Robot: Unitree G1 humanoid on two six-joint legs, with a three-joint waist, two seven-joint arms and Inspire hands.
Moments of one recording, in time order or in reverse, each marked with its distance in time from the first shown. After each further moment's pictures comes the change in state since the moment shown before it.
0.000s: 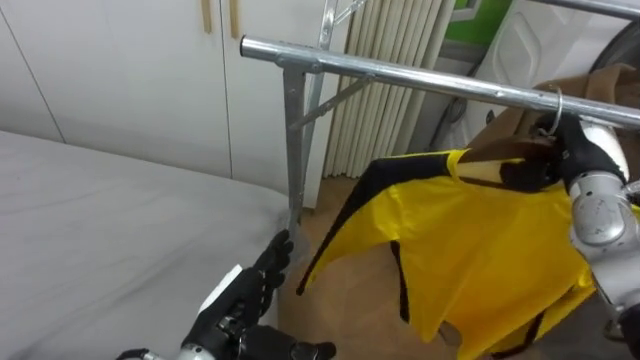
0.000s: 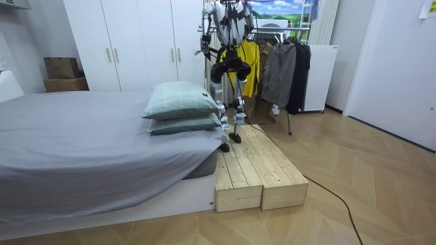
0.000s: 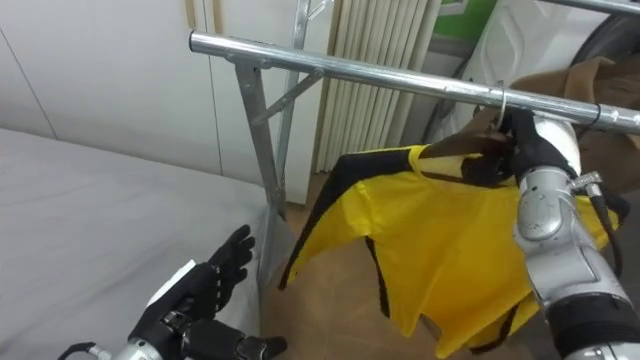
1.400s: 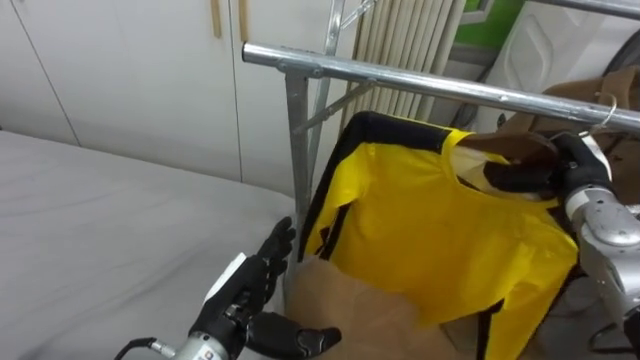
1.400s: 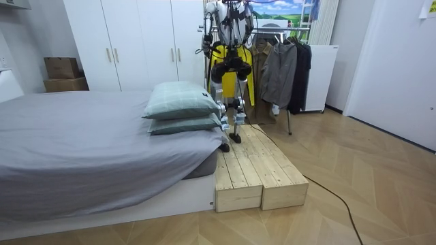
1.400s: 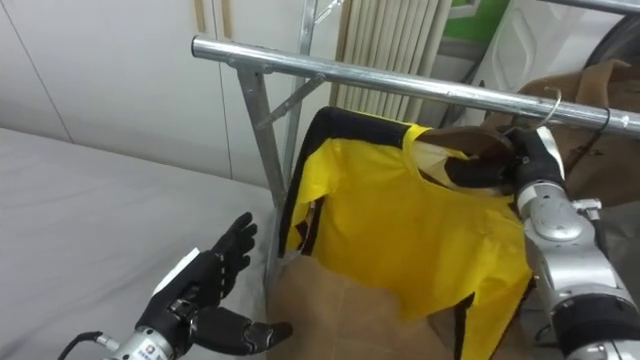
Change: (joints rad) left arm -0.026 -0.031 -0.001 0.001 0.029 0.008 0.029; right arm -0.026 -0.015 -0.021 0.176 0.395 -0.021 0.174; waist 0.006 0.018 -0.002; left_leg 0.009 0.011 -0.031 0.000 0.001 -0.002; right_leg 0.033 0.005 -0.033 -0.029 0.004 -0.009
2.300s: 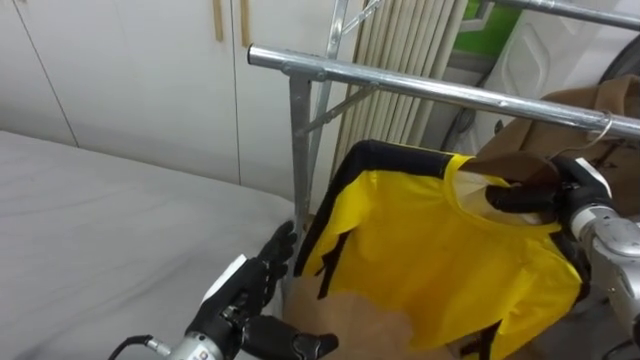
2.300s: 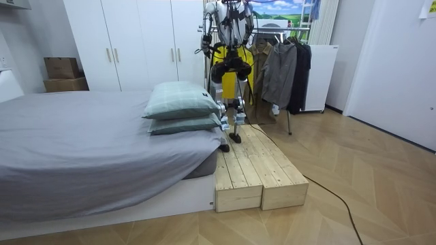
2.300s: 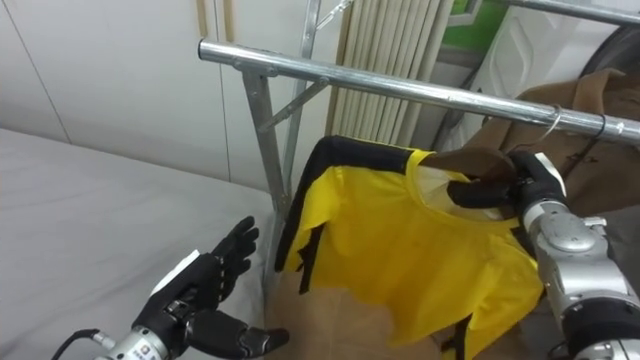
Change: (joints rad) left arm -0.018 0.034 0.002 -0.003 -0.020 0.013 -0.061; right arm -0.005 -0.007 0.000 0.069 0.033 -0.002 0.081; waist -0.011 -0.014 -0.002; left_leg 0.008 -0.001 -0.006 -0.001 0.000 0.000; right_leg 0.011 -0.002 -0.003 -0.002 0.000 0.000
